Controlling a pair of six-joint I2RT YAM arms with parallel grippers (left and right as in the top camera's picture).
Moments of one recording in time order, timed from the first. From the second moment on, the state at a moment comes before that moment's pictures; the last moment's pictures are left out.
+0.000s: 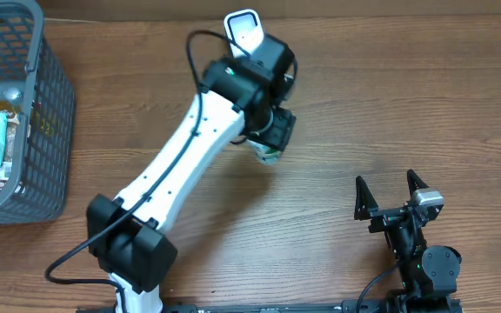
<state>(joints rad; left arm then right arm) -0.60 1.93 1.91 -1.27 0.13 -0.22 0.04 0.01 0.02 -0.02 -0.12 0.12</state>
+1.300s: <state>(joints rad) -0.85 1.93 1.55 -0.92 -0.09 -0.71 0.04 0.01 0.02 -0.02 -0.12 0.12</state>
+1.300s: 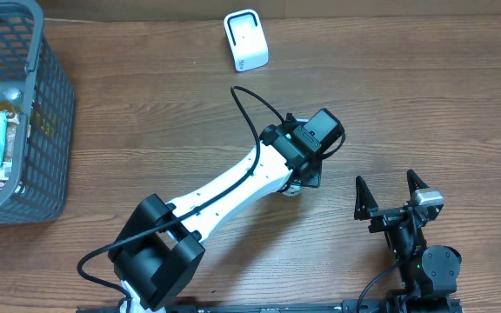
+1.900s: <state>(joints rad) -0.86 1.96 1.51 -0.85 -0.11 -0.78 0.04 0.01 0.02 -0.03 -0.12 0.12</state>
